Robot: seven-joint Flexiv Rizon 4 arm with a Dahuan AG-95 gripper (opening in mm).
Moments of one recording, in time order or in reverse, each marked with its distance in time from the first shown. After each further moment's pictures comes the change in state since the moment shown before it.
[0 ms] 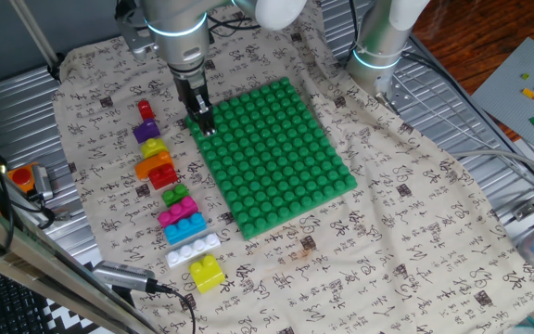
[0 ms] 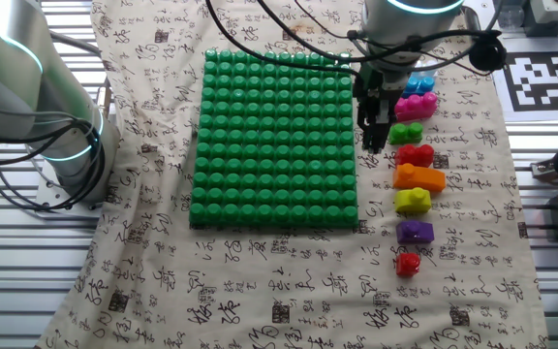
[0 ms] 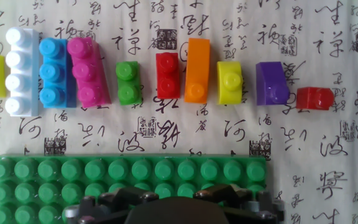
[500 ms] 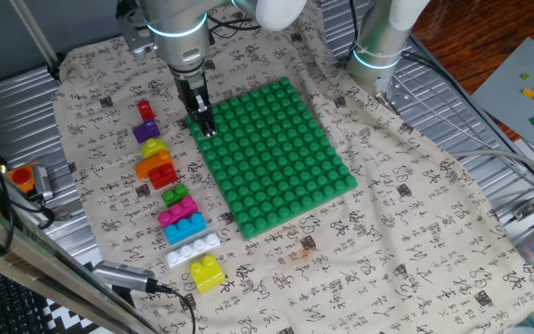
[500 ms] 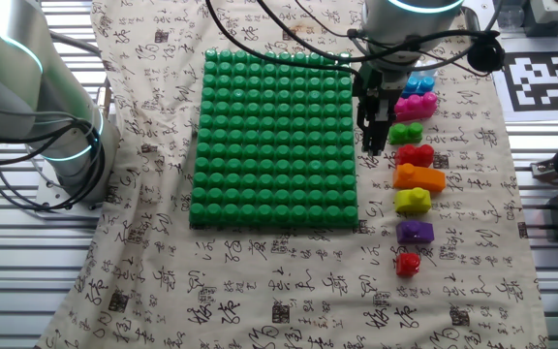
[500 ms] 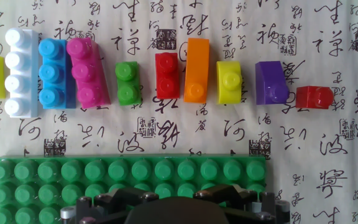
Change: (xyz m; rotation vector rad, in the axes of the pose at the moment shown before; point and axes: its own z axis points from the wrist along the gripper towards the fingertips) arm 0.000 0.000 0.000 0.012 0.009 0.084
